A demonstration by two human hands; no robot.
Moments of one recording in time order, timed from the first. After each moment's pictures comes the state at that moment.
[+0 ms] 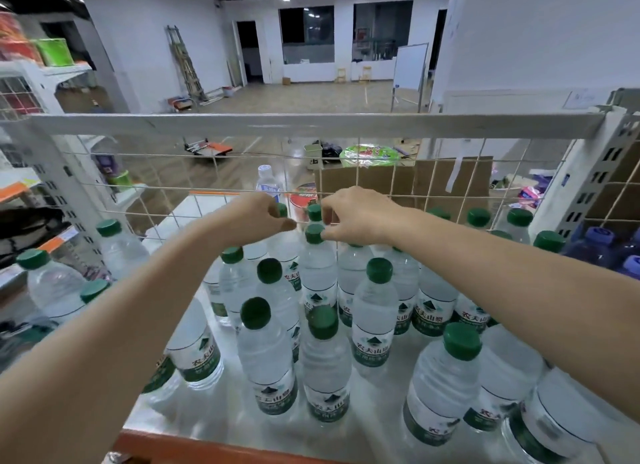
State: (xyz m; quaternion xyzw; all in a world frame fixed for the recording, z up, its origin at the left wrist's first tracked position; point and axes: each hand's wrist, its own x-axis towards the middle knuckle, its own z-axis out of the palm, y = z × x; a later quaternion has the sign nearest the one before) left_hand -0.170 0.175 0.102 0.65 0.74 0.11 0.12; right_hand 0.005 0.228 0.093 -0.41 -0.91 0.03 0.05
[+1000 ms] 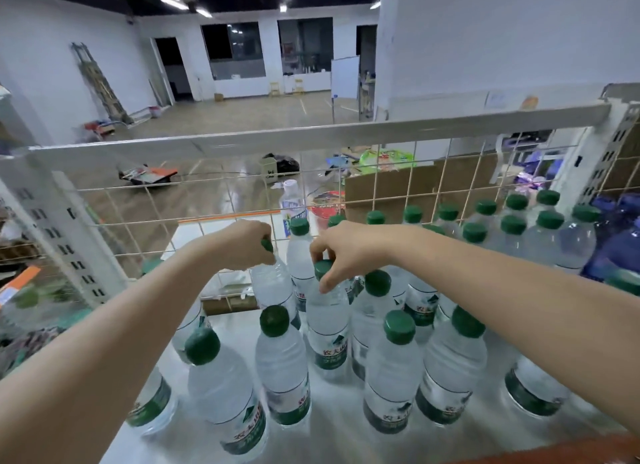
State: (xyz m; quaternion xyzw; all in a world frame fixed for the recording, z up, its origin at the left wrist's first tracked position) left_hand -0.327 0.210 0.083 0.74 0.66 0.01 0.14; right_hand -0.129 0.193 0.090 -0.46 -0.86 0.20 -0.03
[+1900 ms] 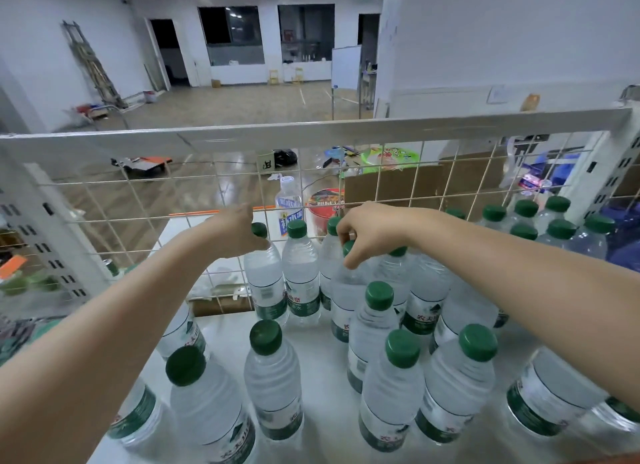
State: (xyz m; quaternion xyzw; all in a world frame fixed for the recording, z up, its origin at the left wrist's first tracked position) left_hand -0.330 0.236 0.085 0.70 0.71 0.03 0.09; right_hand -0.104 0.234 0.098 -0.51 -0.85 0.14 -0.05
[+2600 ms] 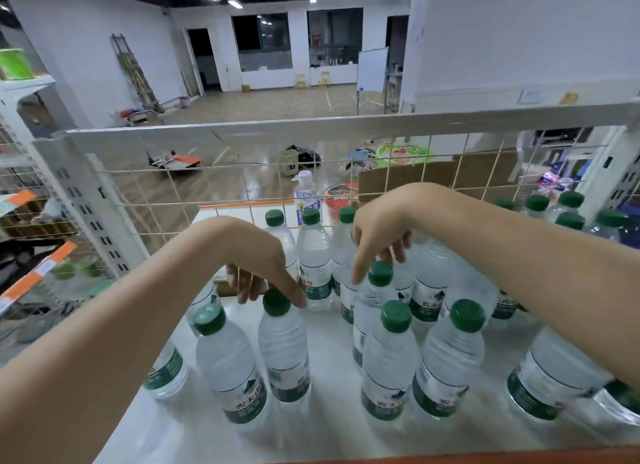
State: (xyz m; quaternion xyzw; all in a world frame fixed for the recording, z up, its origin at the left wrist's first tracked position) left_hand -0.301 0.162 0.109 0.68 0.63 -0.25 0.27; right_hand -0.114 0.188 0.133 -0.52 -0.80 0.18 -0.23
